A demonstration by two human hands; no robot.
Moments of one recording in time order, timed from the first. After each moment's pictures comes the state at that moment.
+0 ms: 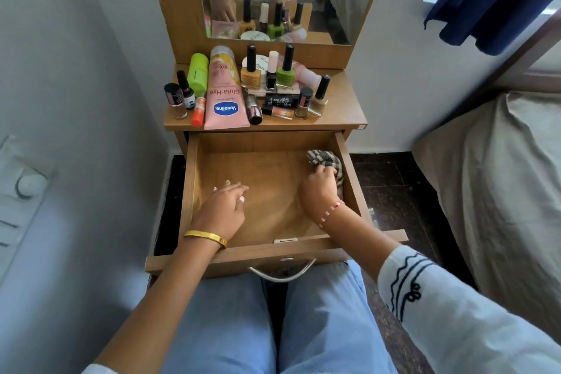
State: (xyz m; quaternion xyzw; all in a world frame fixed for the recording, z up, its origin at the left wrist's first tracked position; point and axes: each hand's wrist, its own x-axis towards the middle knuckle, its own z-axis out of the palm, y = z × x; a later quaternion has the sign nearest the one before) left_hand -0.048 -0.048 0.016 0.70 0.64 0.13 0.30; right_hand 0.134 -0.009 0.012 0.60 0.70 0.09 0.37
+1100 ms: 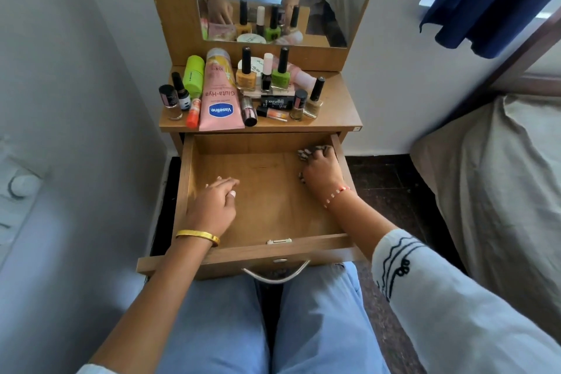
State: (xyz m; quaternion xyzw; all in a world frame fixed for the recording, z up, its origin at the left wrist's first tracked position) left_hand -0.047 -0.048 0.022 0.66 0.66 0.20 0.30; right_hand 0.162 0.018 0.014 0.60 0.74 0.12 0.29
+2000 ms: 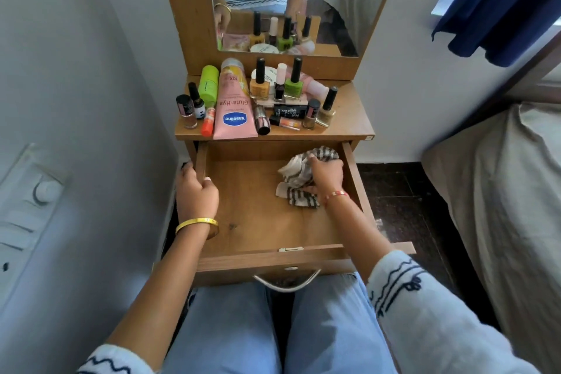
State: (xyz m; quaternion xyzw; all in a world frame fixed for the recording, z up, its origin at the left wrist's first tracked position) left_hand -0.065 -0.022 0.037 0.42 0.78 0.36 0.30; right_hand 0.134 0.032 0.023 0.73 0.21 -0.48 -0.44
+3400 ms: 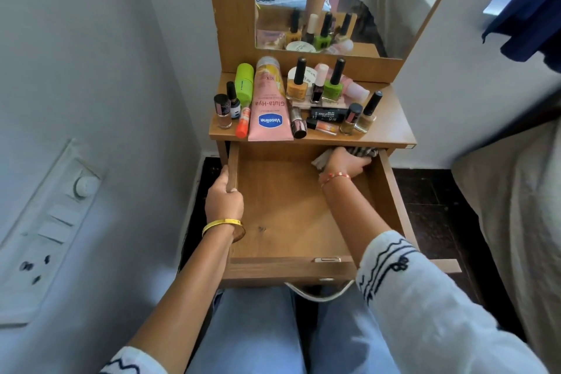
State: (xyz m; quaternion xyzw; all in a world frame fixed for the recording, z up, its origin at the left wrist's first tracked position) left_hand -0.079 -0.016 0.020 0.35 0.75 0.39 0.40; right_hand 0.088 0.077 0.022 0.71 0.04 -0.37 -0.59
